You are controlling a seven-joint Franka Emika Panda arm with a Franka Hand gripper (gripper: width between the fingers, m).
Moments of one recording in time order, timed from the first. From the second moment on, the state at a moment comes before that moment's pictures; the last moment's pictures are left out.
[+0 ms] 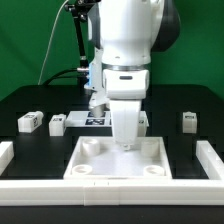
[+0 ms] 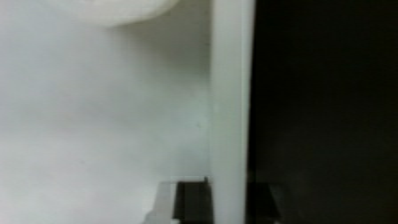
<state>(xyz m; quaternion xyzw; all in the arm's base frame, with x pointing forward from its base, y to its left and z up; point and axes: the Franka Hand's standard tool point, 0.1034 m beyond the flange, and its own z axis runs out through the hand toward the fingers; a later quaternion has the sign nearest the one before) 0.498 0.033 0.010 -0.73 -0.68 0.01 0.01</state>
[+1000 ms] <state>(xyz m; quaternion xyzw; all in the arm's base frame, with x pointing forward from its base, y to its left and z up) 0.500 0.059 0.009 -0.71 -0.71 0.02 0.02</state>
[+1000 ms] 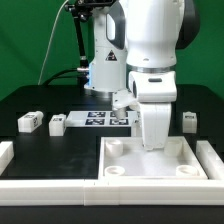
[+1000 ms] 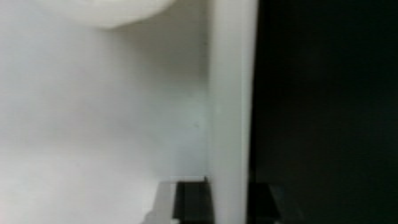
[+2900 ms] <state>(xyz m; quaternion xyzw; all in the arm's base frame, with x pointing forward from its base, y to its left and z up) 0.466 0.087 0.057 -0.79 -0.61 0.03 0.00</state>
